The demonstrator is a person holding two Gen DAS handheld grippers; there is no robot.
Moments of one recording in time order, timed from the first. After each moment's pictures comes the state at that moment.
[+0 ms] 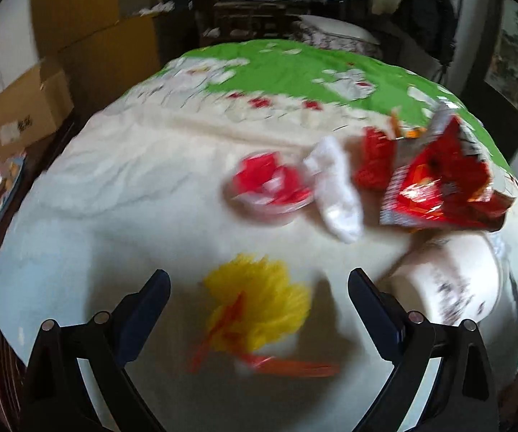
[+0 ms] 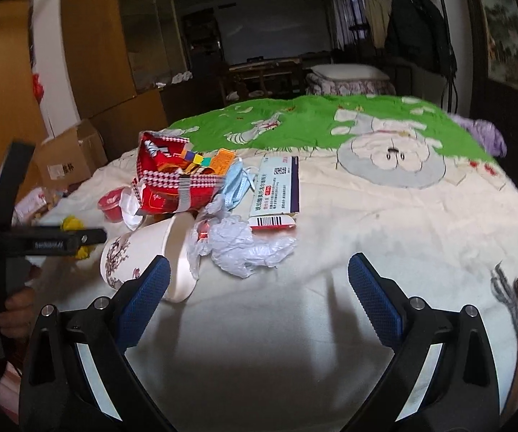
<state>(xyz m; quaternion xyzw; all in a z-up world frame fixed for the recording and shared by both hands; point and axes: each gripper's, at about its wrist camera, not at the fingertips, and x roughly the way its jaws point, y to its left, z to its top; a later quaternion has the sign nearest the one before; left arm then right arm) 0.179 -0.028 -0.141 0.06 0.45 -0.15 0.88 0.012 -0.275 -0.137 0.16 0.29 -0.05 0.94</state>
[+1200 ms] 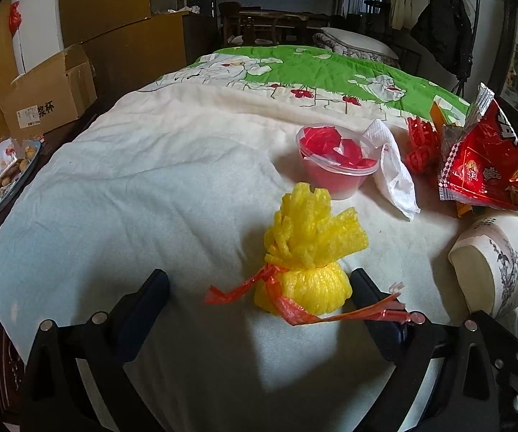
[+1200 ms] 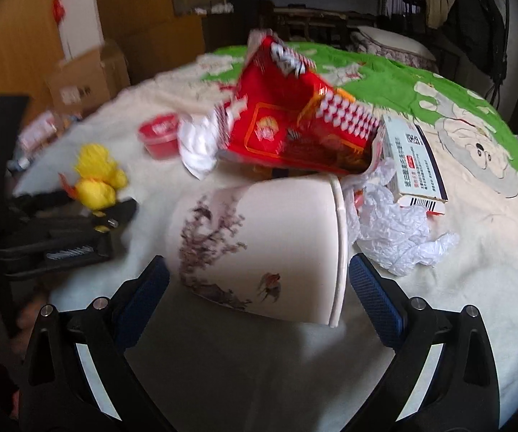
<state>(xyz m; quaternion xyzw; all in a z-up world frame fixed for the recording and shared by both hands) 0.172 -0.001 -0.167 0.05 0.42 -0.12 0.90 0.083 -0.170 -0.153 0.07 0.42 -0.01 0.91</state>
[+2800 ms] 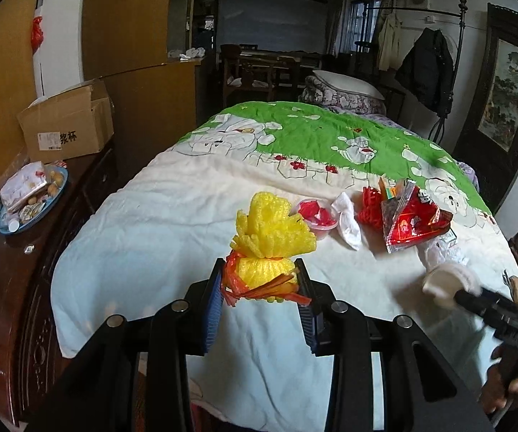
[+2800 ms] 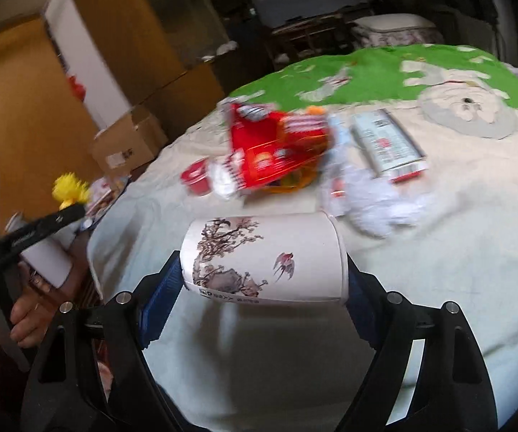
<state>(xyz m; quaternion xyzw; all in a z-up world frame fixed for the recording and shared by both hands) 0.099 0.057 -0.060 0.02 0.35 -0.15 0.92 0.015 -0.236 -0.120 0.21 0.34 0.04 0.92</state>
